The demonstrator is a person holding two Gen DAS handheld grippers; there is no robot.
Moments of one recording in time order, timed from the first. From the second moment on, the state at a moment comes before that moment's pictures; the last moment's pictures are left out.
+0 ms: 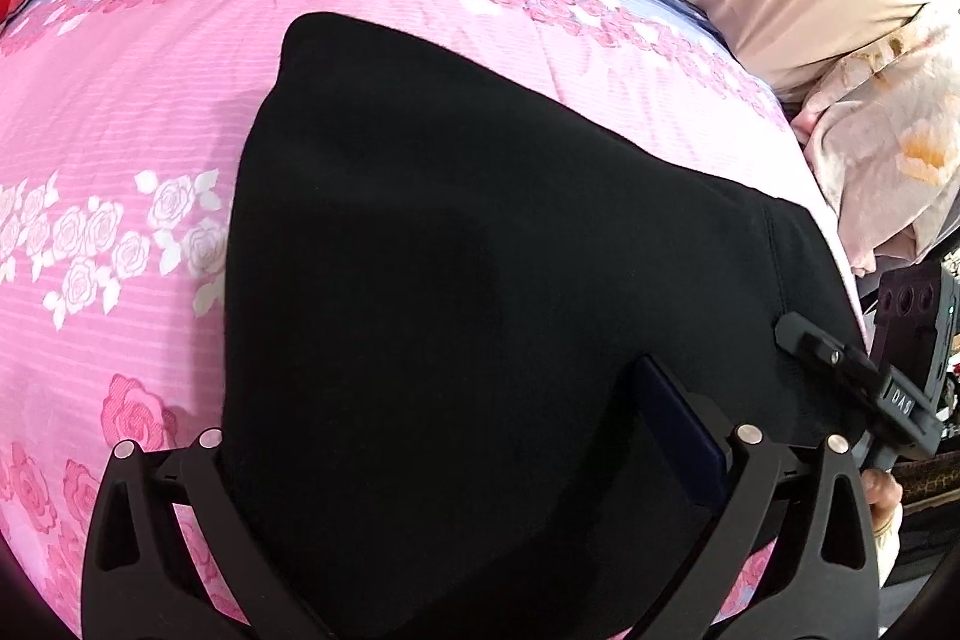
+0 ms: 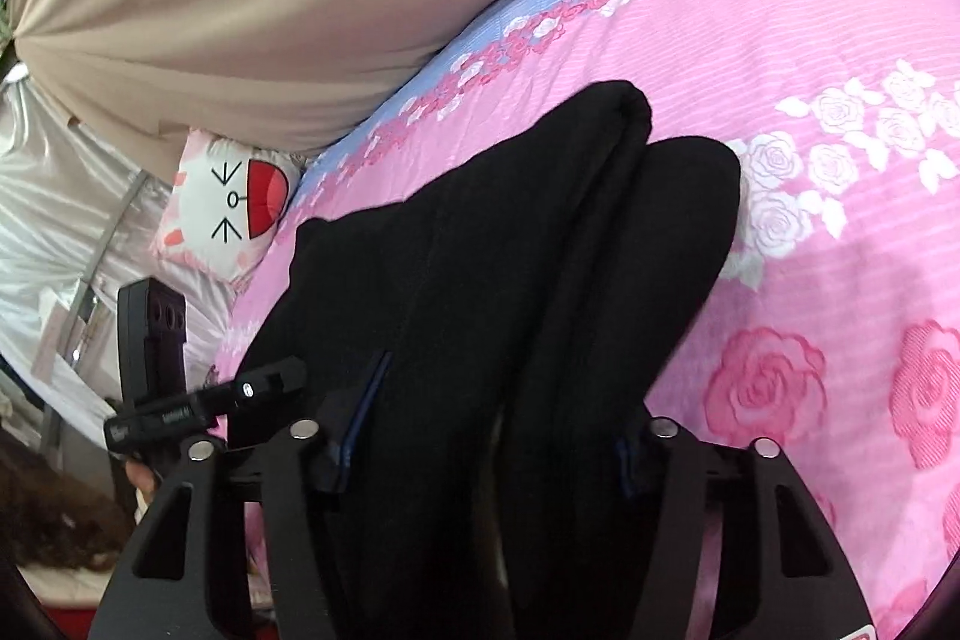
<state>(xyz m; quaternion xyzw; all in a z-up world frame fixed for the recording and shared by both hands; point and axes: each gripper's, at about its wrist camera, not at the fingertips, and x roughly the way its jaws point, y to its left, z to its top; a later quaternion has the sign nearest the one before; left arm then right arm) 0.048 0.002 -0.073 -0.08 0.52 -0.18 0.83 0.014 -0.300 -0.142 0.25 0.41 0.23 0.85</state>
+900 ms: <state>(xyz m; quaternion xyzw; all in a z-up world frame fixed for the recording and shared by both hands) 0.032 0.033 -0.058 -0.15 0.49 -0.21 0.83 -0.016 -0.306 -0.140 0.33 0.38 0.21 0.84</state>
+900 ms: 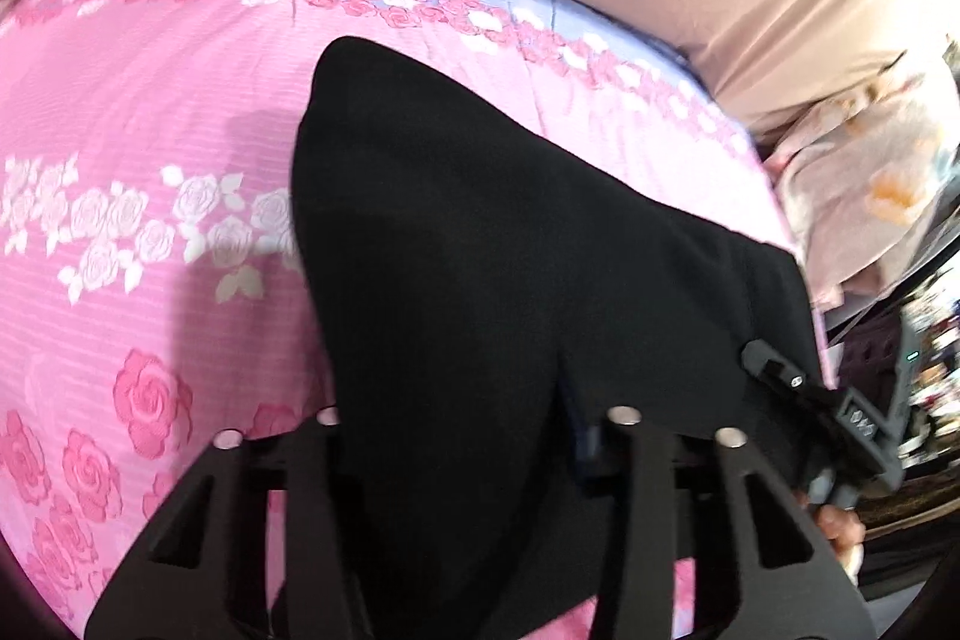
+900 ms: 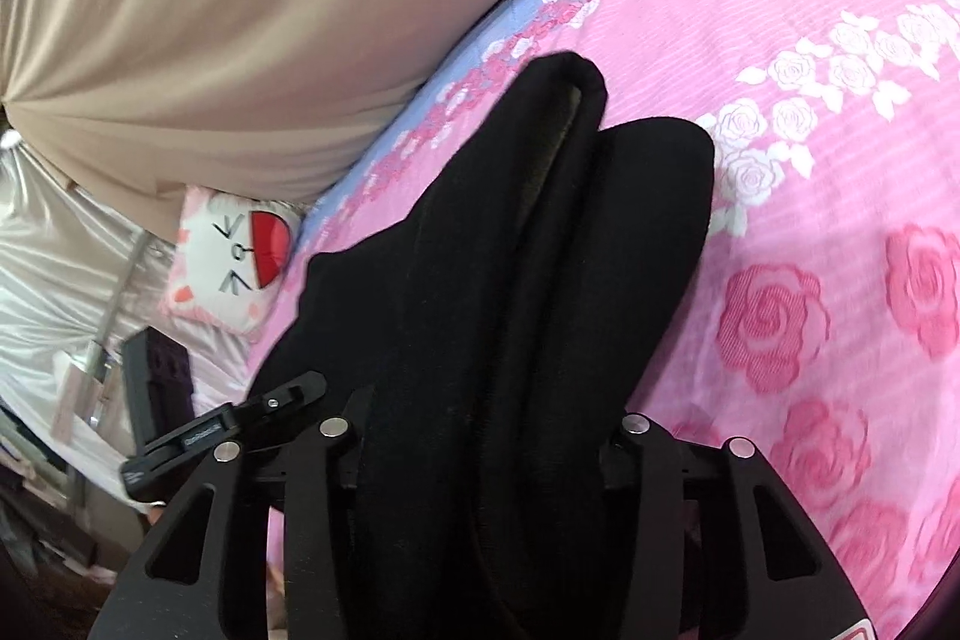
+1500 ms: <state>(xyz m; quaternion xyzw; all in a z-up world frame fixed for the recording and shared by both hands) -0.080 0.056 -0.006 -0.12 0.44 -0.31 0.84 -0.129 -0.287 -0.091 0.29 0.37 0.27 0.84</state>
